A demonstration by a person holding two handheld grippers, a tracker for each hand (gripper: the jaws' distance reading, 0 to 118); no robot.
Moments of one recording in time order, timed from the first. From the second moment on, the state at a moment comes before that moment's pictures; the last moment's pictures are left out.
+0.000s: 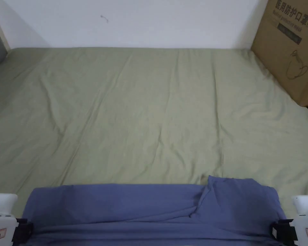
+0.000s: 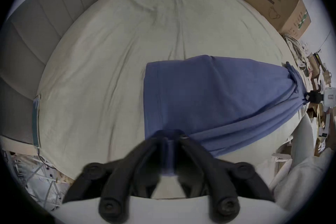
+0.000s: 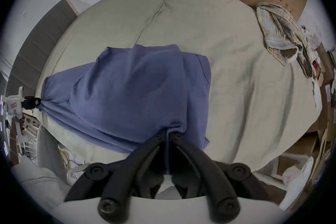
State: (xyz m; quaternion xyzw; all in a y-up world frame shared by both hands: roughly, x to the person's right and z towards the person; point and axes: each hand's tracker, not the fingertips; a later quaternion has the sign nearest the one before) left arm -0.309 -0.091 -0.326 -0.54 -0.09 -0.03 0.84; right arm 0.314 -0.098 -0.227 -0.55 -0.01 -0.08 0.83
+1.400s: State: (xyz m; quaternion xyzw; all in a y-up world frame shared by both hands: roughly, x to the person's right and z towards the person) left arm -0.377 -0.055 -0.283 -0.42 -0.12 0.27 0.86; right arm 0.071 -0.018 -0.278 -0.17 -0.04 0.03 0.98
